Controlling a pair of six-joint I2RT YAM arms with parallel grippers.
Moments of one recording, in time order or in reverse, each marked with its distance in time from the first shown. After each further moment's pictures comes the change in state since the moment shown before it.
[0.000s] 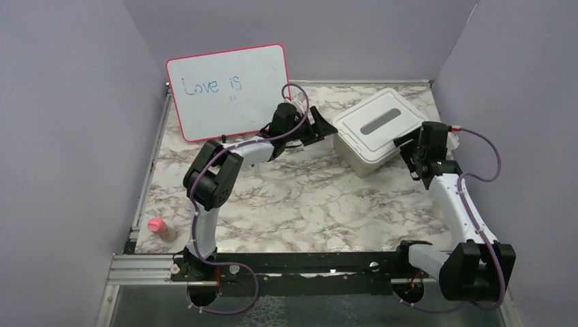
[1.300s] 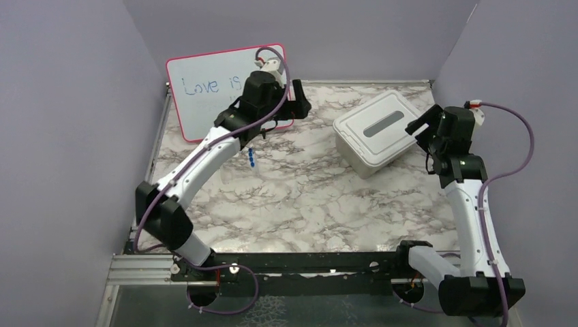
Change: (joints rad) left arm 0.013 -0.387 0.235 -0.718 -0.367 0.486; right arm 0.000 -0.063 0.269 -0.195 0.058 -0.308
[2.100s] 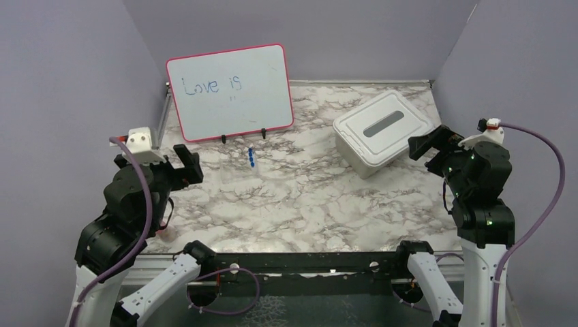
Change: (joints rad) left arm 0.009 -1.019 -0.208 -0.686 -0.609 0.193; right arm 0.000 -0.361 0.095 -0.214 -0.229 -0.214
